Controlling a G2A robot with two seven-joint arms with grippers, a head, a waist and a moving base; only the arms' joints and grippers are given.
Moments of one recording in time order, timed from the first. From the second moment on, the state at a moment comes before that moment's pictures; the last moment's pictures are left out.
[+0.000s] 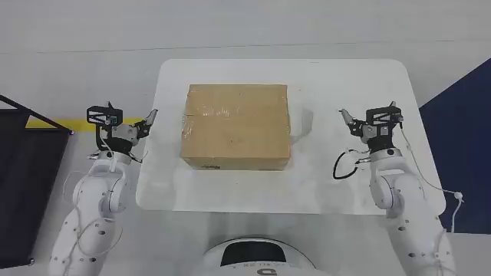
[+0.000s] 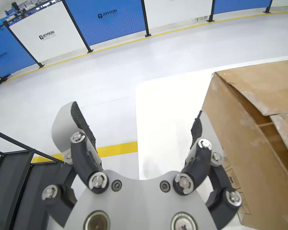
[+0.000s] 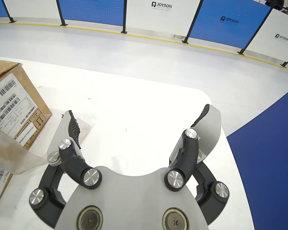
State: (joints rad) left arm 1.73 -1.15 -1.60 -1.80 1.33 0.00 0.00; right arm -1.73 -1.15 1.60 -1.80 -1.33 0.00 0.00
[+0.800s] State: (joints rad) left arm 1.73 -1.15 -1.60 -1.80 1.33 0.00 0.00; right arm -1.74 -1.15 1.55 -1.83 -1.38 -0.05 -0.01
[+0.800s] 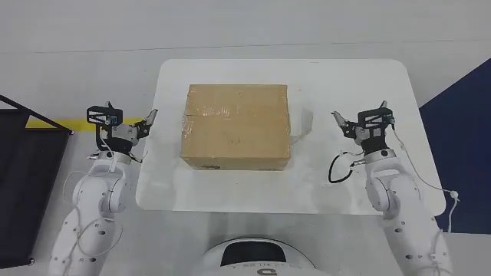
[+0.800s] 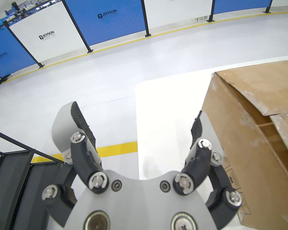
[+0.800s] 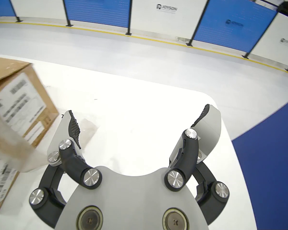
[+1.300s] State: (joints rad) left arm 1.73 -1.15 -1.60 -1.80 1.33 0.00 0.00; right arm -1.73 -1.16 1.47 -1.87 -1.40 -0.13 0.02
